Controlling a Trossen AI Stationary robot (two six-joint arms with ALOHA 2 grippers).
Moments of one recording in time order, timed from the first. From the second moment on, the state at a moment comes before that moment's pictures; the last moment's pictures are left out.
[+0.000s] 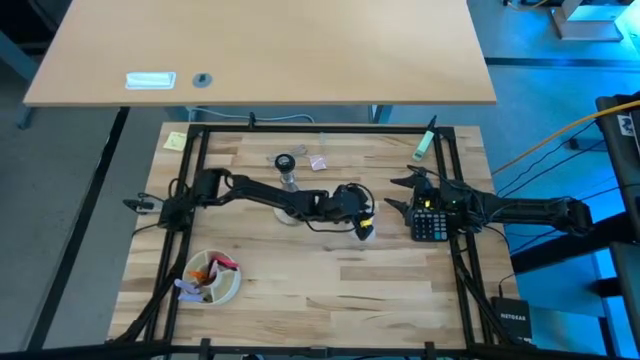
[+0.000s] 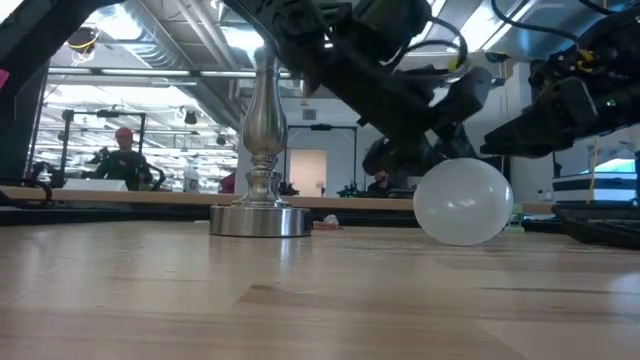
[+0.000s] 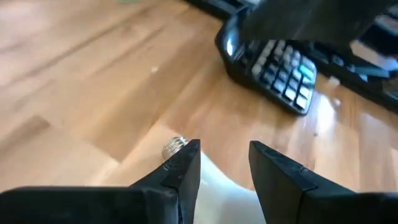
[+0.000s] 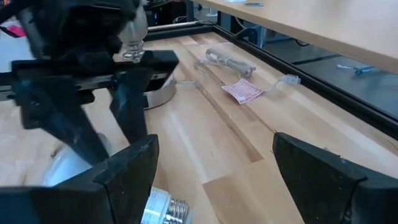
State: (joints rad) left arm -0.03 2.23 1.59 0.06 -0.26 -0.50; right arm -0.16 0.37 0.04 0.10 0.17 0.08
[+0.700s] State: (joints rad) left arm -0.09 2.10 1.59 -0.16 -0.08 -0.32; right arm -0.16 0.43 0.04 0.13 -0.26 0.18
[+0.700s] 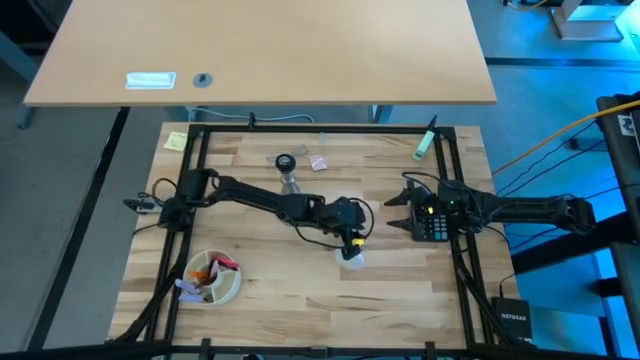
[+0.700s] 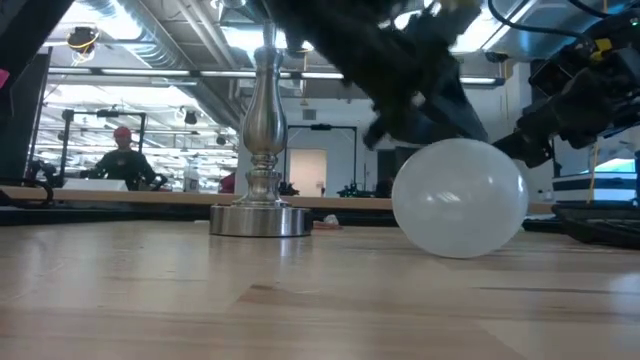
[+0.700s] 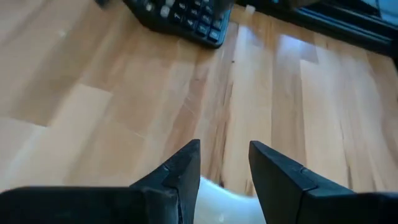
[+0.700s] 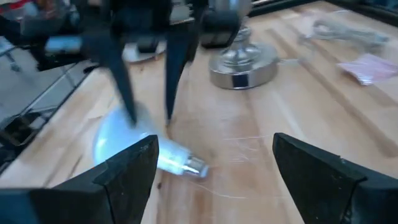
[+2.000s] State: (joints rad) left arm -0.14 2.10 1.54 -0.47 -0.13 0.13; right arm -0.16 1.40 0.17 0.71 -0.35 0.12
